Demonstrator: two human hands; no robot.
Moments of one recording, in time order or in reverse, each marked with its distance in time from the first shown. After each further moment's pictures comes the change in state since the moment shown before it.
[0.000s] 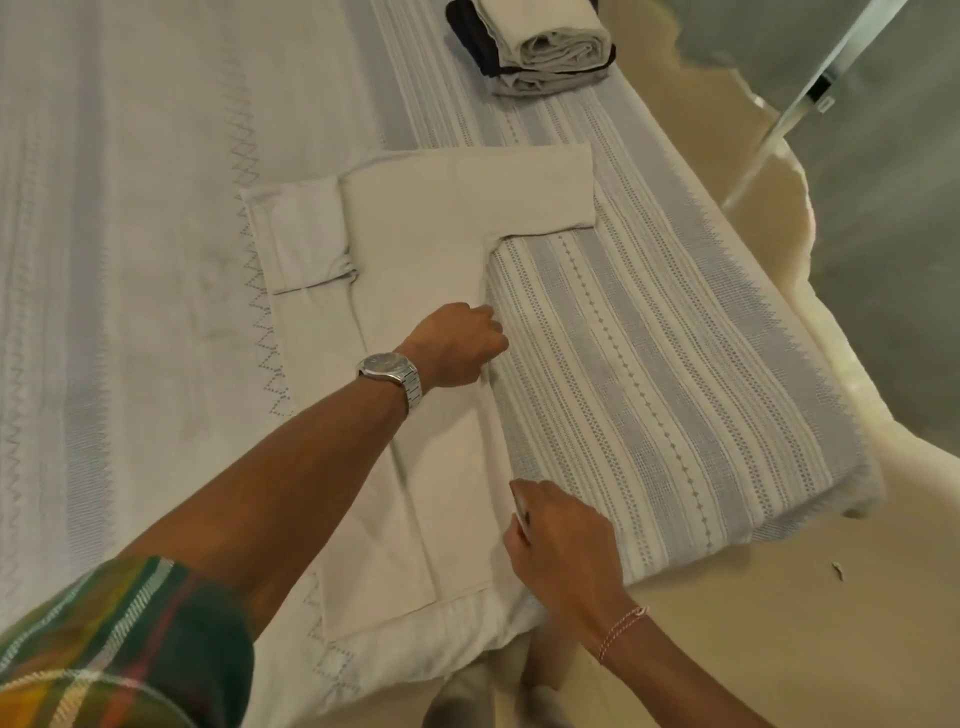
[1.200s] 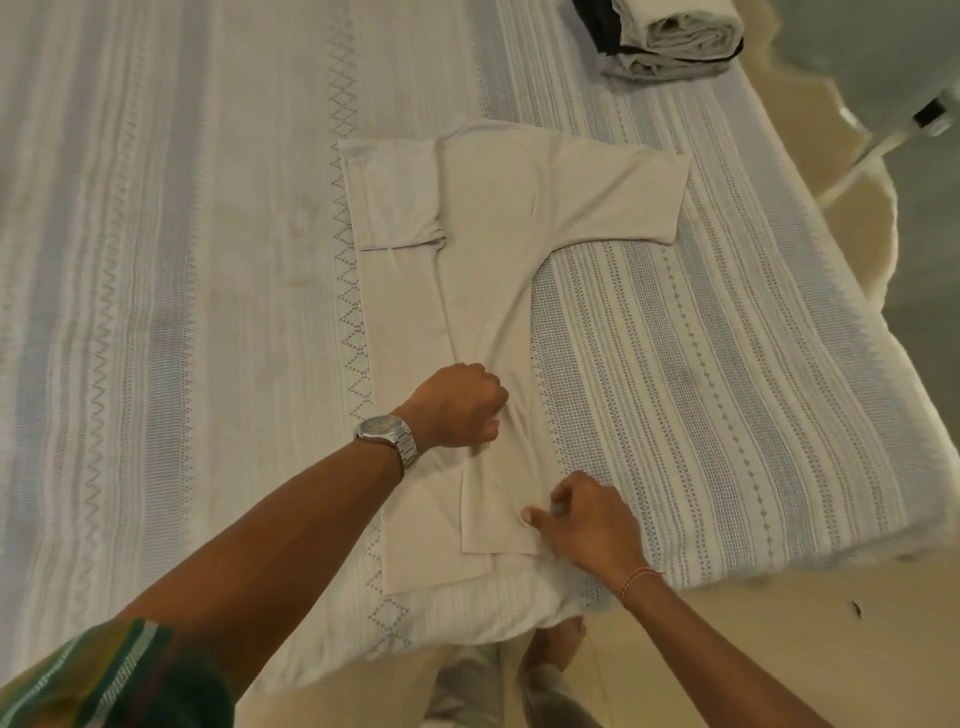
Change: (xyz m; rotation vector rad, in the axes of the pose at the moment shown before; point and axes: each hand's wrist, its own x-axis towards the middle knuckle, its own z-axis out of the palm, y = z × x) left_hand -0.107 0.016 0.082 -0.471 -0.015 -0.230; right_hand 0.032 -0.017 0.037 0.182 -0.372 0.370
